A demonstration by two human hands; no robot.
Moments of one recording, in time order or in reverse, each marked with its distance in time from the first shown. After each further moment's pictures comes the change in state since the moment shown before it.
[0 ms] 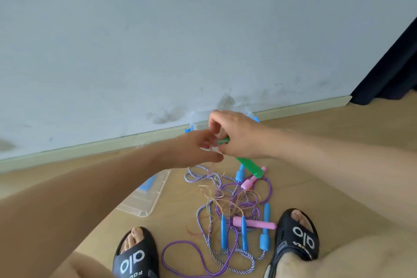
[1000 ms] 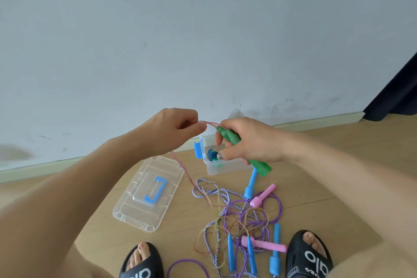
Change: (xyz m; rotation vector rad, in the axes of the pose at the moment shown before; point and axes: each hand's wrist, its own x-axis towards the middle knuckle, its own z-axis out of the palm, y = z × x) left_hand -0.032 0.013 -0.081 0.257 0.397 0.132; right_hand 0.006 -0.027 -0.037 0.320 -0.138 0.116
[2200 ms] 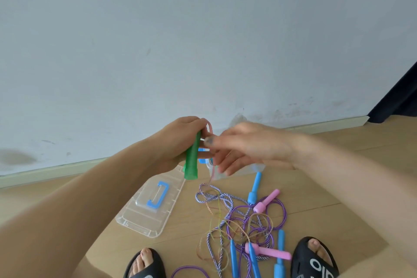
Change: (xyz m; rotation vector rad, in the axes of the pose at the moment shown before) left_hand 0.004 0.026 0.010 -0.964 -0.133 -0.427; right_hand -0.004 -0.023 0.000 0.405 -0.107 0.165
